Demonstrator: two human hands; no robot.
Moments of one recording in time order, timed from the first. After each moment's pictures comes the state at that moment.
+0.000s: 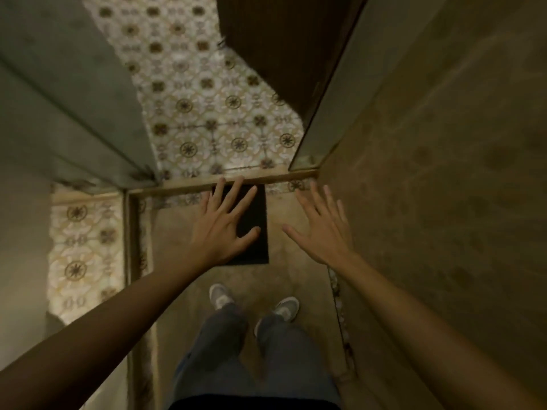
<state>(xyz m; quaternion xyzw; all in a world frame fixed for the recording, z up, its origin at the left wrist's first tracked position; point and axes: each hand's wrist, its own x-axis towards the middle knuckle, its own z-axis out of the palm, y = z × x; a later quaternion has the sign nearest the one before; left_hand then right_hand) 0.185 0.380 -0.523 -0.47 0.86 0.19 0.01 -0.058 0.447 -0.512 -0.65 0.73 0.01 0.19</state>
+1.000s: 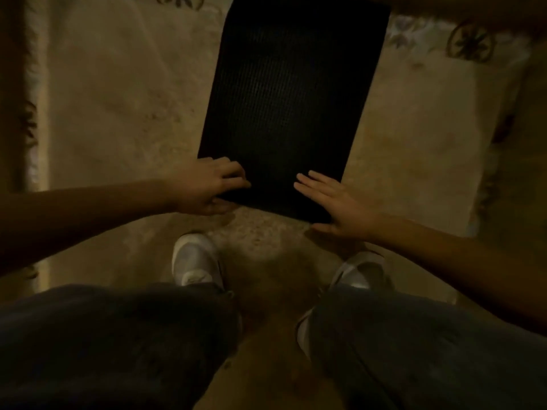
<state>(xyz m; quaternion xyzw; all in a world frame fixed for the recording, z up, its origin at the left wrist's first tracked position) 0.308 0.402 -1.239 -0.28 0.92 0.26 0.10 -0.041 0.438 -1.249 -0.85 0.36 0.12 0.37</state>
